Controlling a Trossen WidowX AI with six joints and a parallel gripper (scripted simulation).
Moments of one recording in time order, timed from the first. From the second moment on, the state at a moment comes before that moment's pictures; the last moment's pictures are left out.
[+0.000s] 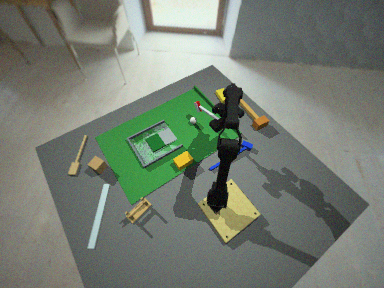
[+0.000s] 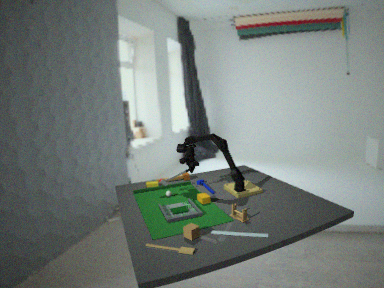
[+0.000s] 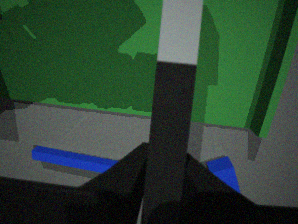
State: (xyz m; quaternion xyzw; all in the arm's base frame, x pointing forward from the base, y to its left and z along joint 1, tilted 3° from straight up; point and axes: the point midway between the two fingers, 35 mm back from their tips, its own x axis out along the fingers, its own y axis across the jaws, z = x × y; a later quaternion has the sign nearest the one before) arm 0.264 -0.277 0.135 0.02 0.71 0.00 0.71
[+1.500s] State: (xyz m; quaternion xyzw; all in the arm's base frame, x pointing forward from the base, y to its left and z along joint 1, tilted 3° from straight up) arm 0.259 -0.286 0.071 0.03 0.71 -0.01 0.71
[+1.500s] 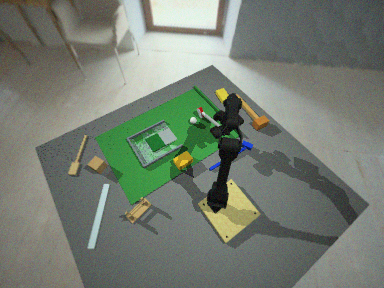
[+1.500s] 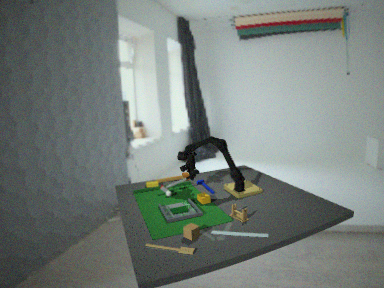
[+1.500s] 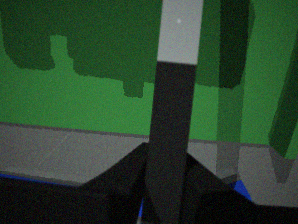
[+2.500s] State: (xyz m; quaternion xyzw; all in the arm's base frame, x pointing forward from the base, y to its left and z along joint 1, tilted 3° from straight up) arm 0.257 -0.304 0.067 0.04 0.71 -0.02 0.71
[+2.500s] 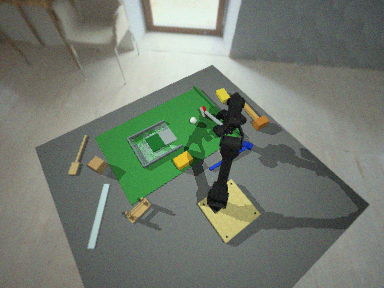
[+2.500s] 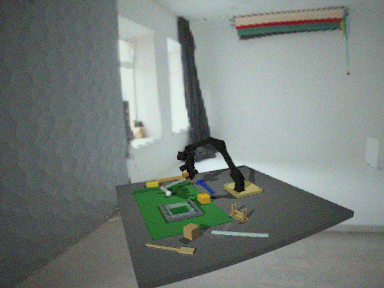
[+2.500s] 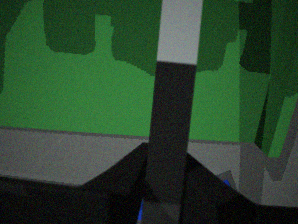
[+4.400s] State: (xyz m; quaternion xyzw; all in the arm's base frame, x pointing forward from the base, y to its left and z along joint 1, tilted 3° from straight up) arm 0.264 -0.179 0.121 0.03 0.71 -0.01 0.70
